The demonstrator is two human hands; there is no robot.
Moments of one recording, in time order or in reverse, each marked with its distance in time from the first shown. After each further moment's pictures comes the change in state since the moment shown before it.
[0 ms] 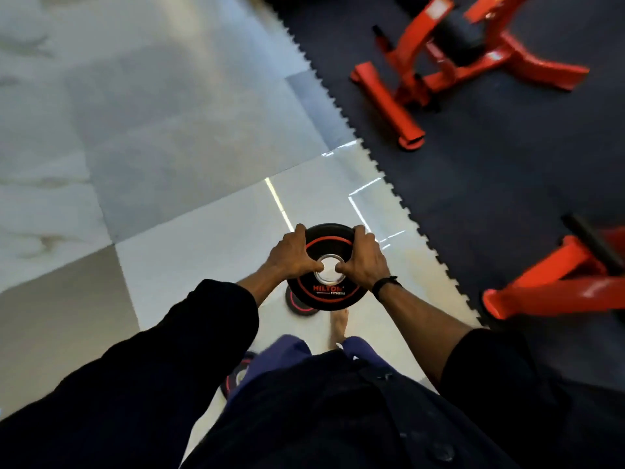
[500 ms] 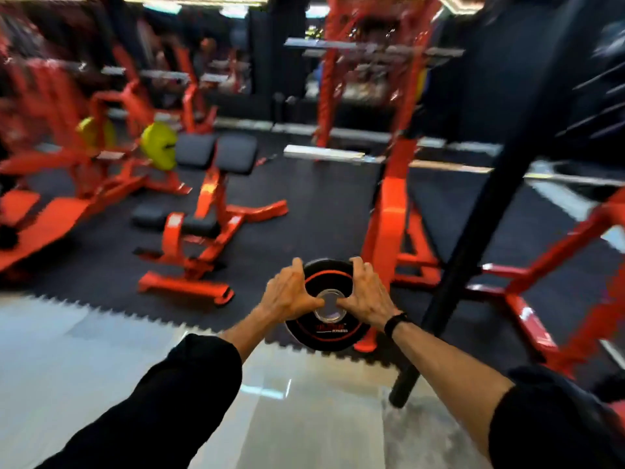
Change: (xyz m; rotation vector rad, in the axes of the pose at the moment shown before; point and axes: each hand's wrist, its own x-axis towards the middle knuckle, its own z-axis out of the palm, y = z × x) left_hand -0.138 0.303 -0.024 0.294 0.072 1.011; right_hand -0.248 0.070 -0.214 0.005 0.856 0.362
